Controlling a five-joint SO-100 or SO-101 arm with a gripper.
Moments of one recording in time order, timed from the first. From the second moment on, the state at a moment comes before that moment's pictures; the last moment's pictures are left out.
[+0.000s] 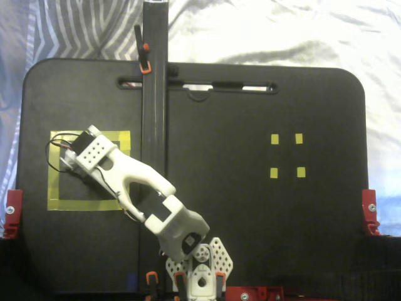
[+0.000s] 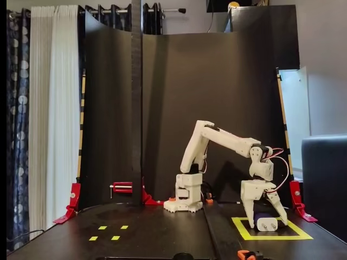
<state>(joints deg) -48.2 66.9 88.1 71.3 -44.7</state>
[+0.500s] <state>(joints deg) -46.1 74.4 82.9 81.8 -45.4</state>
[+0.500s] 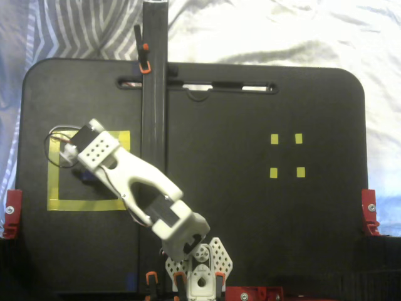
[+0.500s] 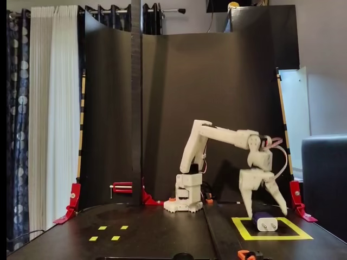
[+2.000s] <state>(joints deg) -24.2 97.6 84.7 75.9 -43.7</state>
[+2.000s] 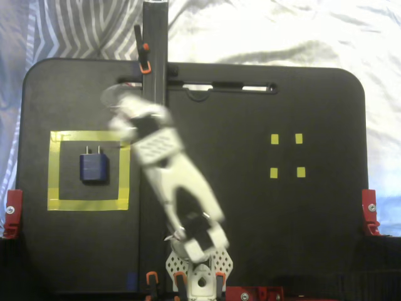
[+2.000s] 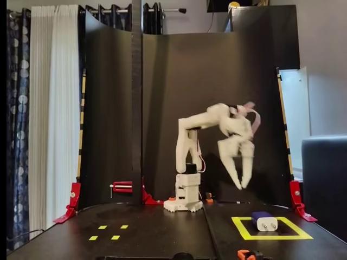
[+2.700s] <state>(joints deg) -2.8 133.3 121.6 41.5 -22.0</state>
